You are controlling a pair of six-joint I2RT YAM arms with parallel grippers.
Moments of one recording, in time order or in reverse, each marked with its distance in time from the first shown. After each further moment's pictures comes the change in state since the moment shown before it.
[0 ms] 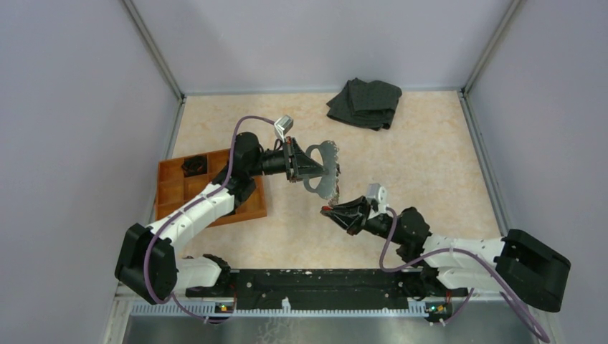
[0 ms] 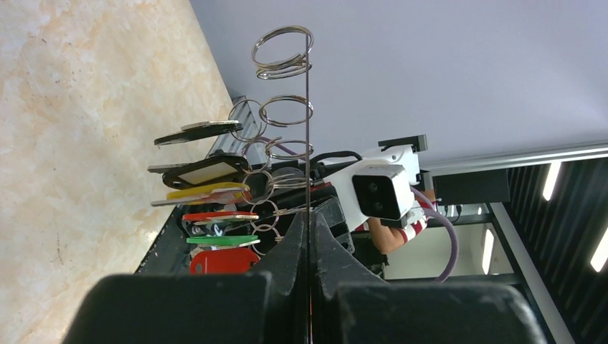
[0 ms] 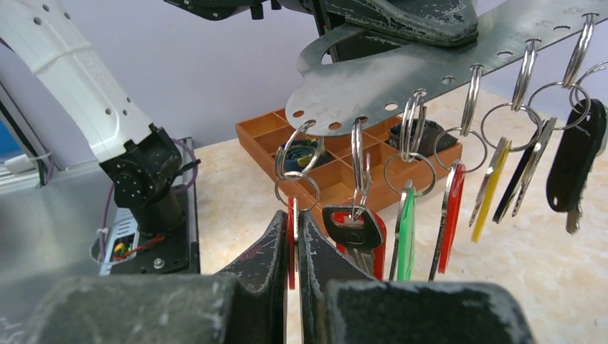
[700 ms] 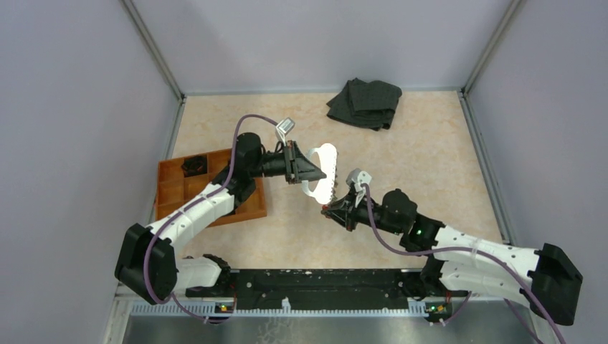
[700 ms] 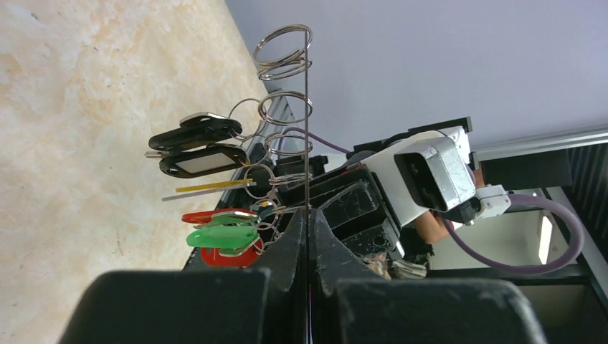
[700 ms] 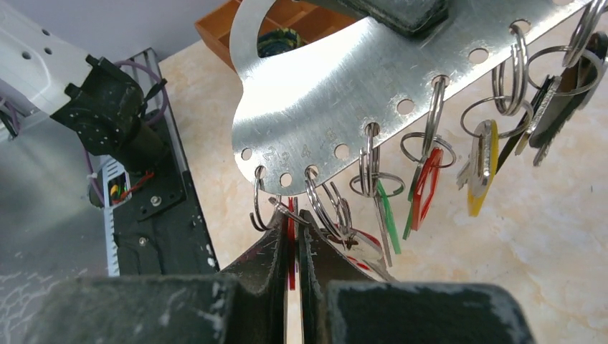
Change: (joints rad) left arm 0.000 -0.001 0.000 -0.082 -0.002 0.177; right arm 0.002 -0.179 0.272 -0.857 0.069 0.052
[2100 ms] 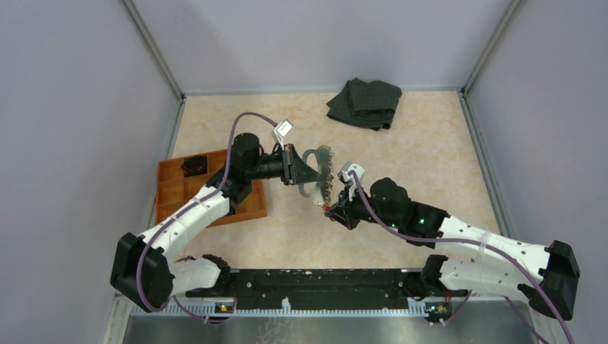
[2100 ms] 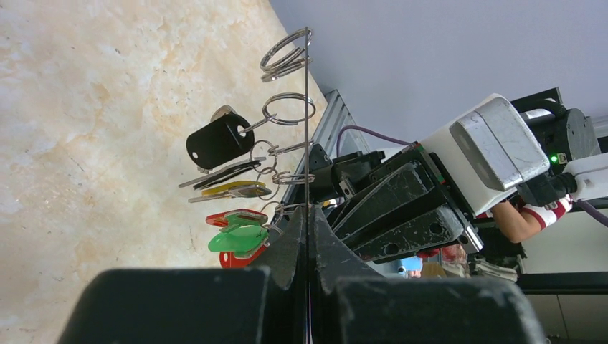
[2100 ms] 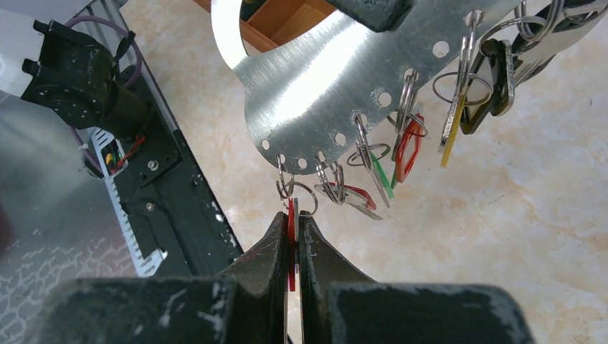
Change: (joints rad) left arm 0.000 -0.054 0.018 -0.177 -0.073 0.288; right arm 0.031 0.032 0.251 -0.492 0.075 0.054
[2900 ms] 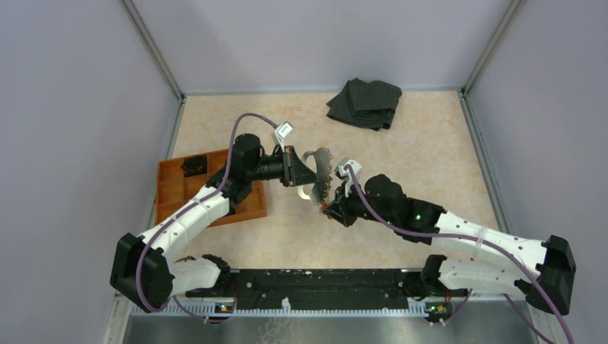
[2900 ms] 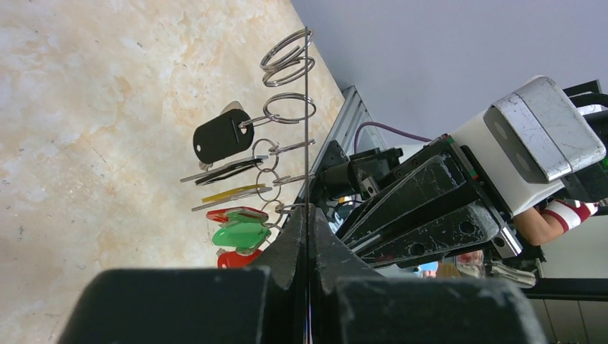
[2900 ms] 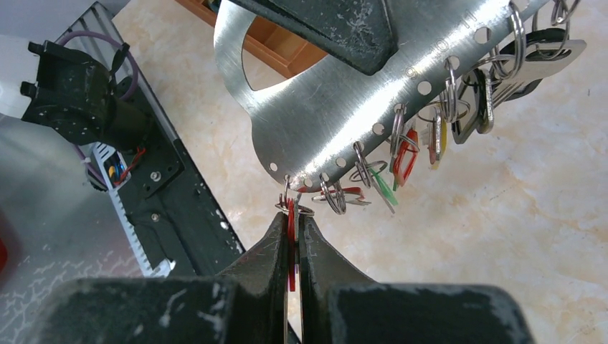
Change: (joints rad) left arm -0.001 -0.006 0.000 -0.051 -0.026 0.057; right arm 0.014 0.051 0.065 -0.043 0.039 0.042
